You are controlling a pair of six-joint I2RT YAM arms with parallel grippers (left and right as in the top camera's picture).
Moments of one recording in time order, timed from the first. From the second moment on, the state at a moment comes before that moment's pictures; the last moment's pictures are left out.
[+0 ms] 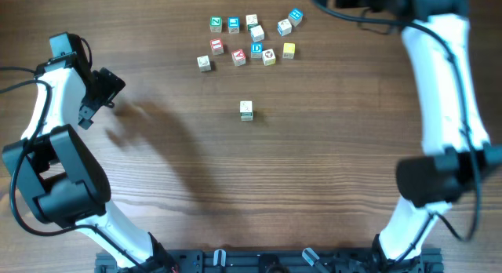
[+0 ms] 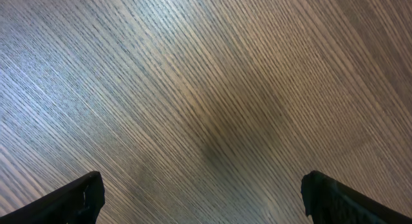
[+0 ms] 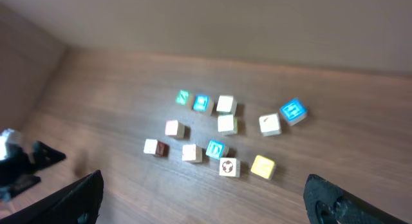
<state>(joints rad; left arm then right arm) 0.33 1.95 1.45 -0.83 -0.12 -0.59 0.15 2.03 2.18 -0.90 -0.45 0.13</state>
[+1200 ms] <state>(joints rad) 0.33 1.95 1.45 -0.83 -0.12 -0.59 0.41 2.51 2.18 -0.79 0.11 0.05</state>
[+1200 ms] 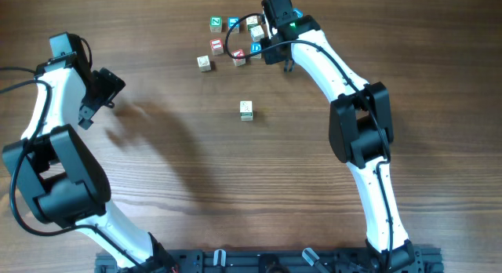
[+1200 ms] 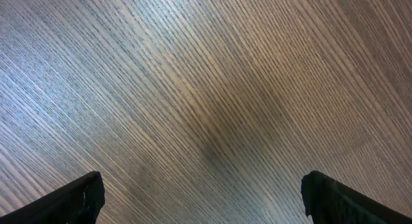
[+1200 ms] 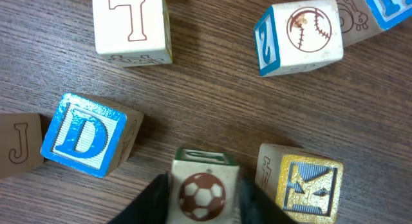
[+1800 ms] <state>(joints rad) 0.33 1.95 1.45 -0.83 -0.12 -0.59 0.41 2.28 2.19 -1.15 -0.01 0.11</state>
